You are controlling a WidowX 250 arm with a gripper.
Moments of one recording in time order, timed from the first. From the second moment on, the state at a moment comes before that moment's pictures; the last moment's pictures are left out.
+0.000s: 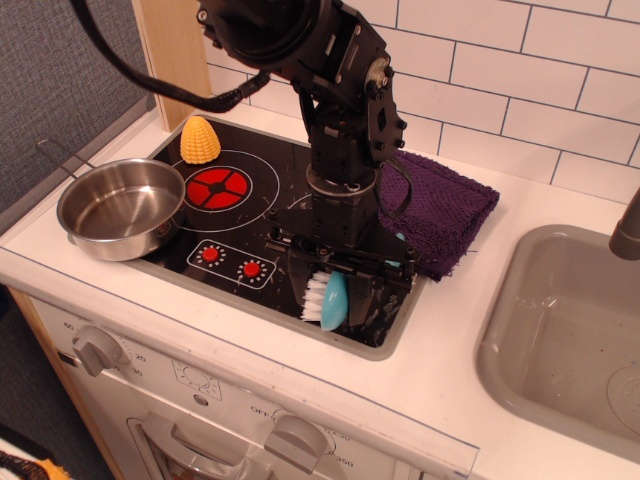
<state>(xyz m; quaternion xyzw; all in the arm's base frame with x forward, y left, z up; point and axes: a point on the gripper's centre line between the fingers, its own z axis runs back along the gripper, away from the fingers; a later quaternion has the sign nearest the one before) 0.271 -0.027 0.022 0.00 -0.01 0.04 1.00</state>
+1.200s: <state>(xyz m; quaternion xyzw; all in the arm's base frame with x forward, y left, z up) 0.272 -0.042 0.062 -0.02 -0.06 -0.01 1.00</state>
